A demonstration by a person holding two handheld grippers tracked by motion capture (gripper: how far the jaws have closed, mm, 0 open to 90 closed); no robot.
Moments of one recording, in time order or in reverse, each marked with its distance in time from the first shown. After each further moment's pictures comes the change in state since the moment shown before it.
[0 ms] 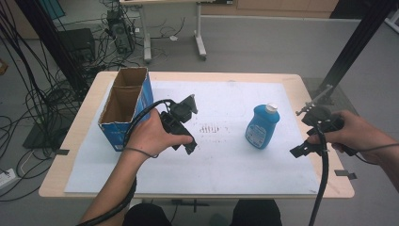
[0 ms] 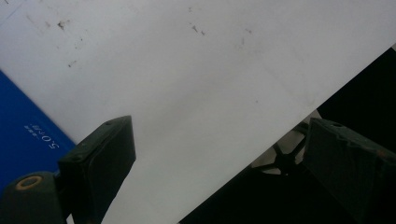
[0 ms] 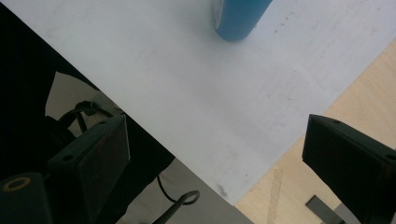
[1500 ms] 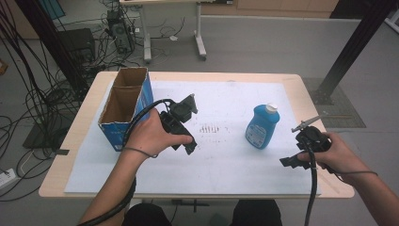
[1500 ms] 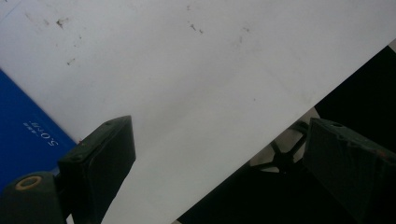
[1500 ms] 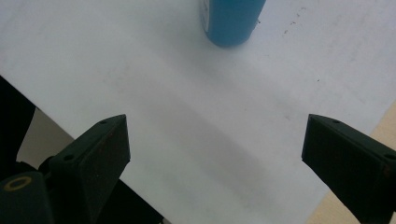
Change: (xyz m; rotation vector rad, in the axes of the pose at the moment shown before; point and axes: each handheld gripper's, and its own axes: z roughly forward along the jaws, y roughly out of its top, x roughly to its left) left arm -0.001 -0.002 -0.003 0.008 -0.003 -0.003; right arm -0.009 -0.033 0.078 -0.181 0.002 0.066
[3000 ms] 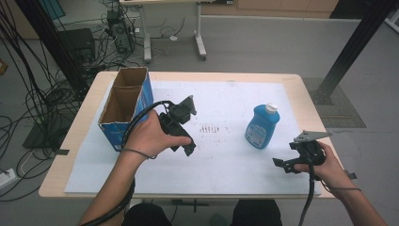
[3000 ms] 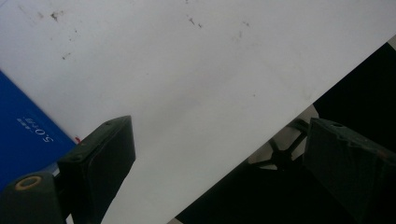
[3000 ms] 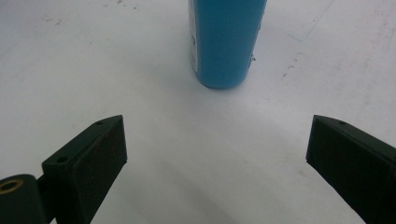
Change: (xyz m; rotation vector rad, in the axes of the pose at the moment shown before) left arm 0.001 -0.003 0.002 0.003 -0.010 -0.002; right arm -0.011 -0.036 0.047 -0.343 0.008 -0.014
